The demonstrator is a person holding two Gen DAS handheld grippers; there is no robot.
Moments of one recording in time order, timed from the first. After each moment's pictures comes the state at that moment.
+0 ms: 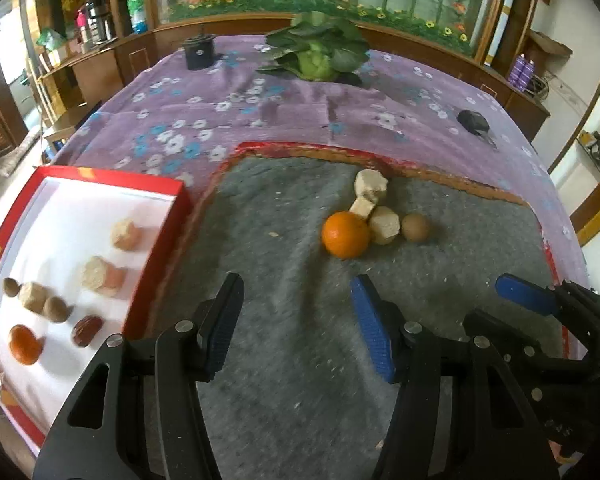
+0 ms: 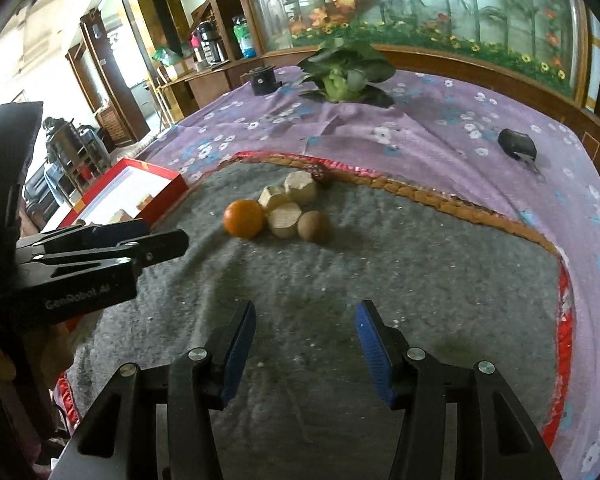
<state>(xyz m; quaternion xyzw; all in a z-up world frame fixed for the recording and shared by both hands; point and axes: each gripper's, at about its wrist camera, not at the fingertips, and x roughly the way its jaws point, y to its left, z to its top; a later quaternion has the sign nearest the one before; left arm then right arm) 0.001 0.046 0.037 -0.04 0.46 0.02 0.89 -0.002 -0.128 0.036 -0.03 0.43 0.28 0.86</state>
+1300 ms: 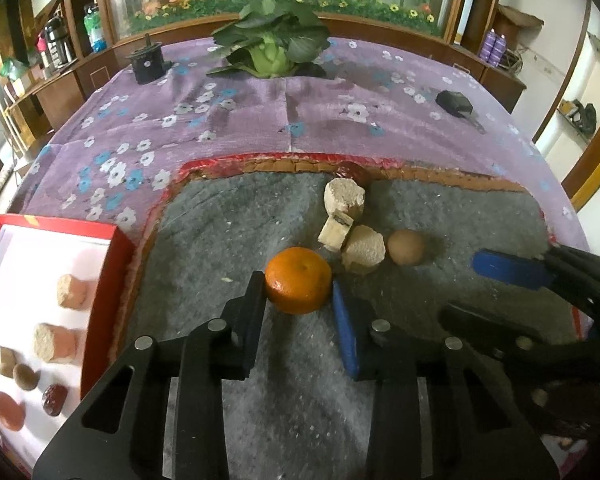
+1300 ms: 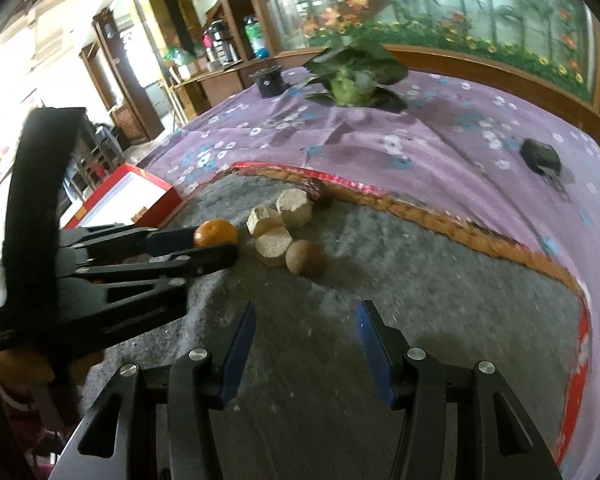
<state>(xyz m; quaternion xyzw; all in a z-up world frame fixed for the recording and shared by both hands) 0.036 0.035 0.019 -0.01 0.46 -0.03 0.89 0.037 -0.114 0.026 -0.04 0.43 0.32 0.84</state>
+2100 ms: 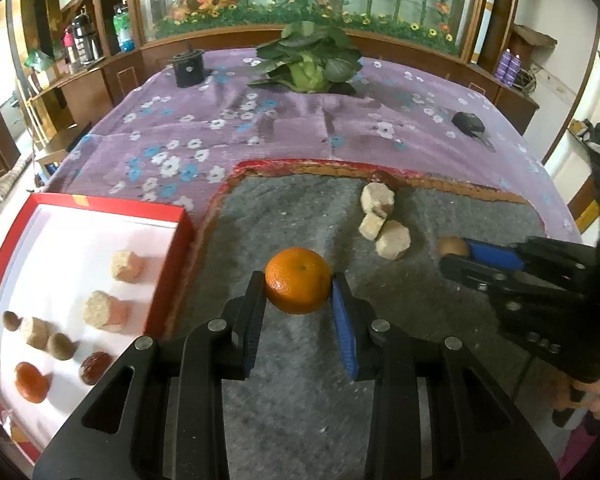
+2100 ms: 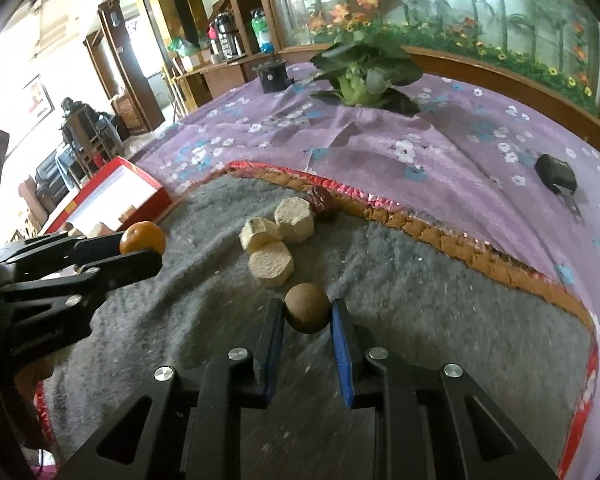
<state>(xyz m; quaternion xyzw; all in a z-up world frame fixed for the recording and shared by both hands) 0.003 0.060 0.038 -0.02 0.44 0.01 0.90 0.043 -0.106 0.026 -0.04 0.42 0.32 0.85</state>
